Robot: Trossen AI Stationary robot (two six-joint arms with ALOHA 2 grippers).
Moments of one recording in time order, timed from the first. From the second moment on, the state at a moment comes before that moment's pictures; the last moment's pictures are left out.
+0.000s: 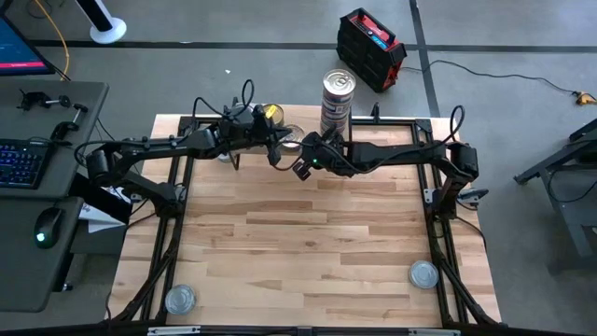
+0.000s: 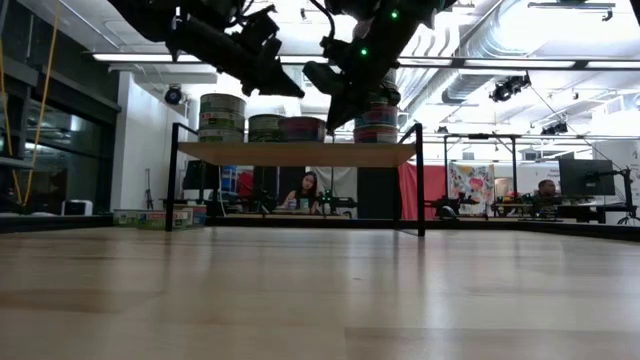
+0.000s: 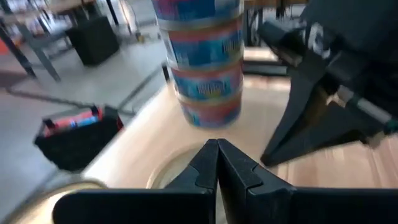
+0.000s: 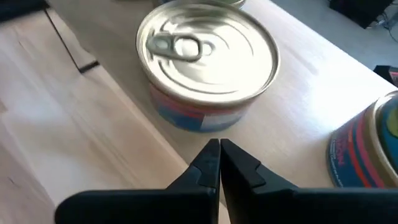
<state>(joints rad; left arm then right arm) 0.42 1.39 0.91 0.17 -0.01 0.18 -0.14 1.79 1.41 -0.43 0.55 0.35</state>
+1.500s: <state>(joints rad) 0.33 1.43 0.81 0.18 -0.22 -0.07 0.18 1.39 1.41 -0.73 0.84 0.66</state>
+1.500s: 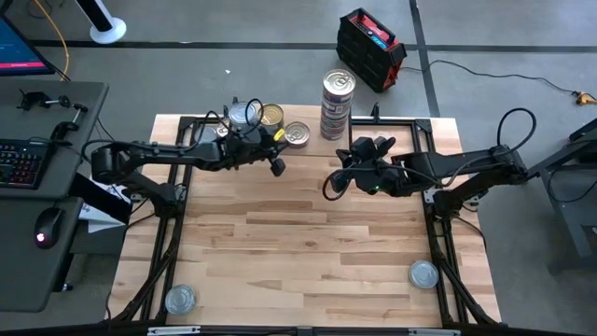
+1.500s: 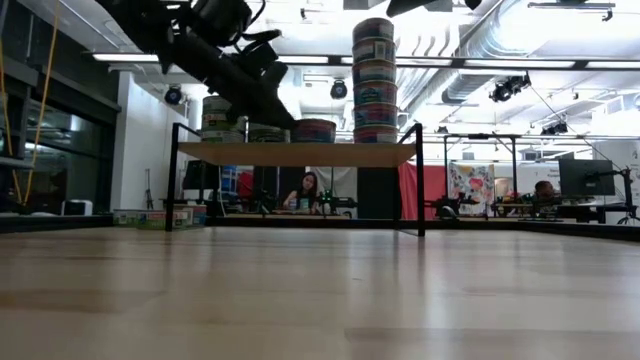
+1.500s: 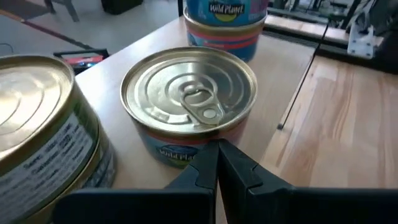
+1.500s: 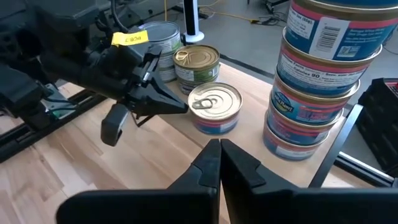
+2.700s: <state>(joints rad) 0.08 0.74 0.71 -0.60 -0.27 -0.20 0.18 1.39 1.41 -0.72 0.83 0.67</state>
